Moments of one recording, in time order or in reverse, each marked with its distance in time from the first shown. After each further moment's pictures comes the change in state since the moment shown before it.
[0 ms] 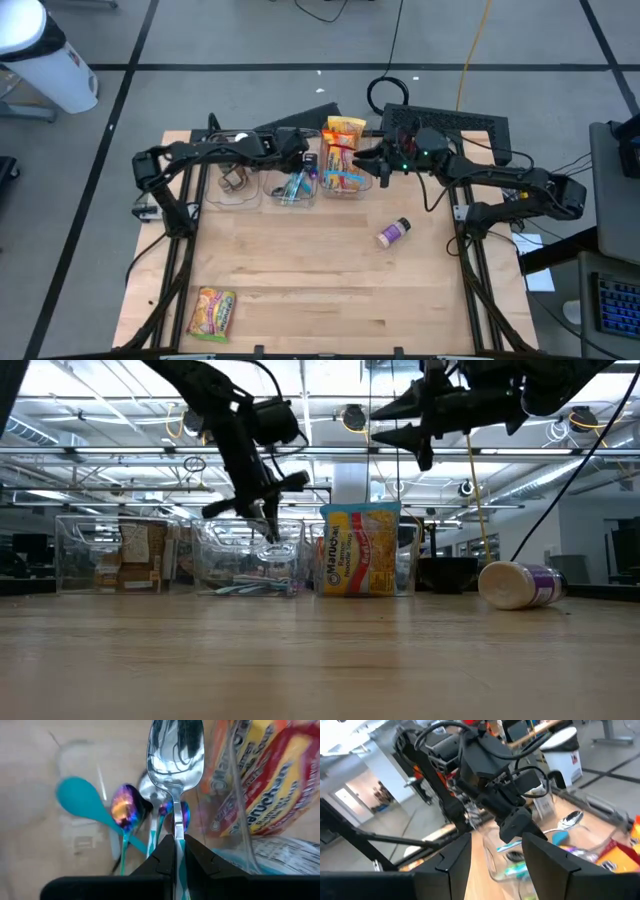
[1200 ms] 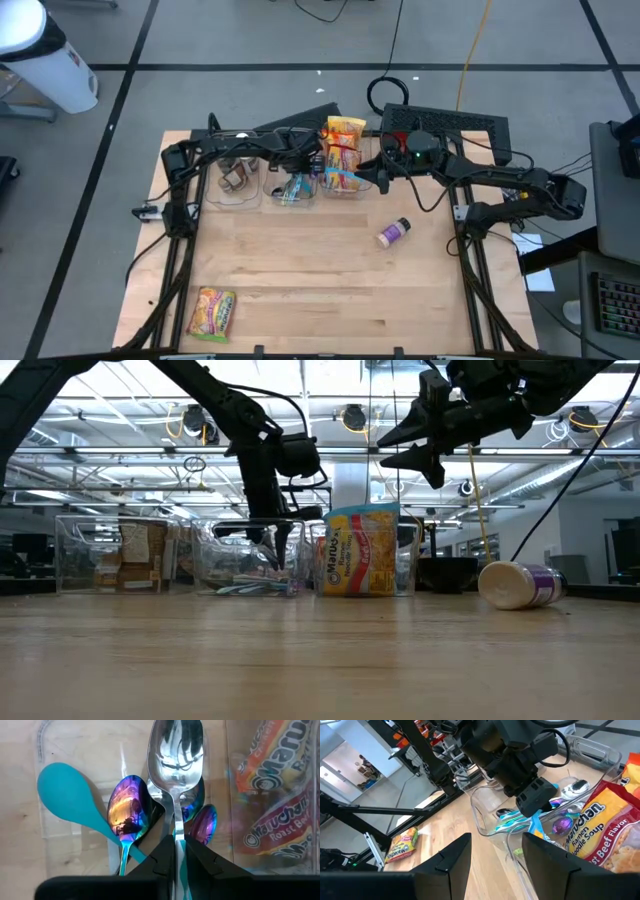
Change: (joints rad) left arm 0.032 0.239 0.179 -0.129 0.035 -0.035; right arm 0.001 0.000 0.000 -0.217 -0.027 -0.010
